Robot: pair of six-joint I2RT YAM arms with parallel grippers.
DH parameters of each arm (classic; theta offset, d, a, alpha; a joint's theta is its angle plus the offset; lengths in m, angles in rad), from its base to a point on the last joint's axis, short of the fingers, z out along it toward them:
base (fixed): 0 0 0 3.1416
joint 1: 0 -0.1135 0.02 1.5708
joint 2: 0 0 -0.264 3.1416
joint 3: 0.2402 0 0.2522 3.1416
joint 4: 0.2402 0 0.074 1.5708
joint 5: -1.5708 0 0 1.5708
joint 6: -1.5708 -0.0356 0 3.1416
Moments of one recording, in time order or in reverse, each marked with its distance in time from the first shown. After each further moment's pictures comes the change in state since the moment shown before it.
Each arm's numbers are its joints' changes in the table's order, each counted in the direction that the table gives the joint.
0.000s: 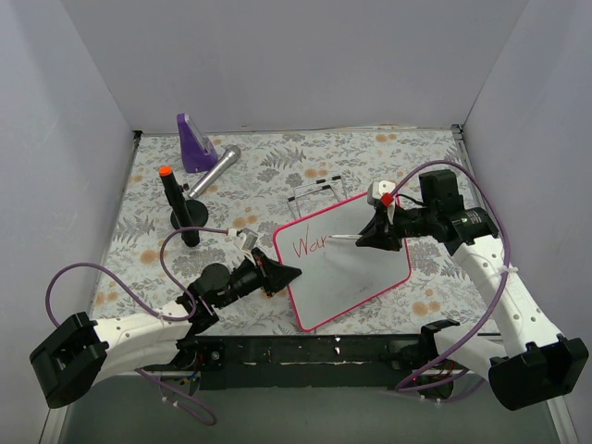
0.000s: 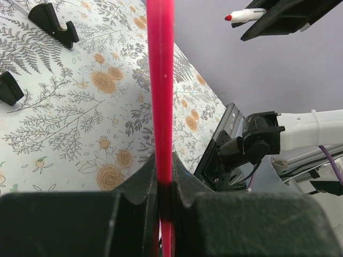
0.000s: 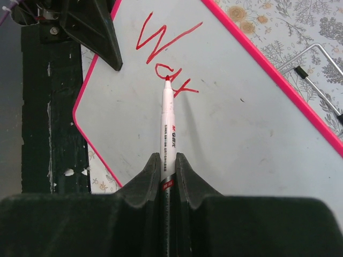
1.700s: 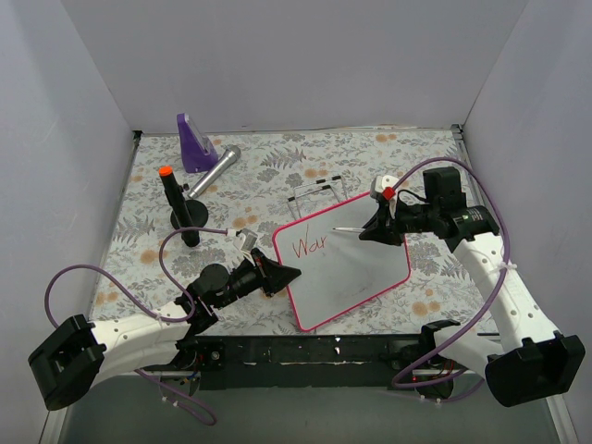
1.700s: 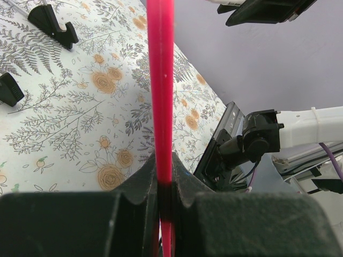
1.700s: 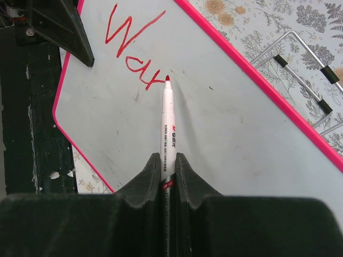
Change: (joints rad) left arm 0.000 -0.022 -0.004 0.015 -0.001 -0.011; right arm 0.035 0.018 0.000 -0.045 -0.039 -0.021
